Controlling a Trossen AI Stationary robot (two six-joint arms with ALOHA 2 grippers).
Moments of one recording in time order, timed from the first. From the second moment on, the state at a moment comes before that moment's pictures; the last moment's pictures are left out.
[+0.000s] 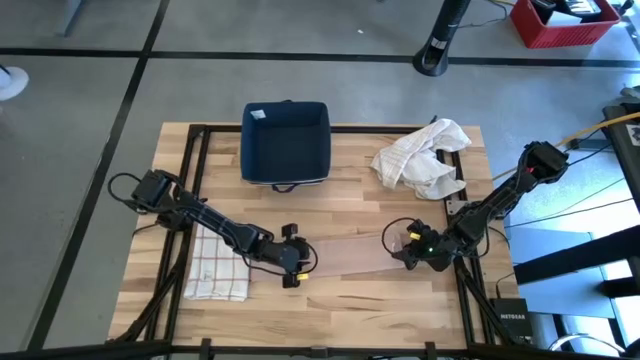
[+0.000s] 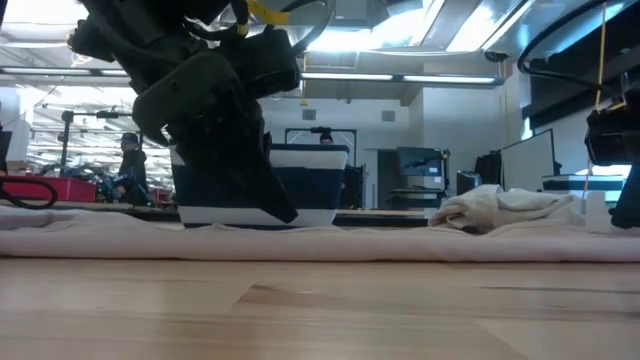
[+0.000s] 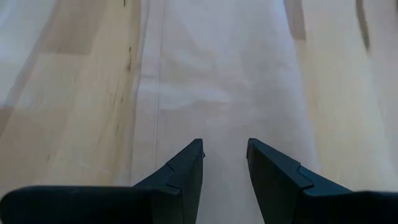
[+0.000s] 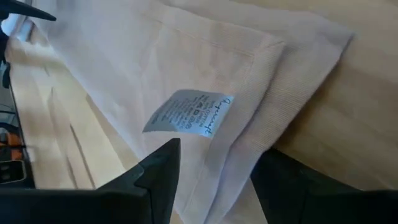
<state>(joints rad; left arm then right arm) -0.37 1.82 0.92 0.04 -0.32 -0.33 0.73 1.11 0.16 -0.03 0.45 1.60</state>
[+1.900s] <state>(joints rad) -0.25 2.10 1.08 0.28 -0.30 -0.23 0.49 1.15 0.54 0.02 0.48 0.82</state>
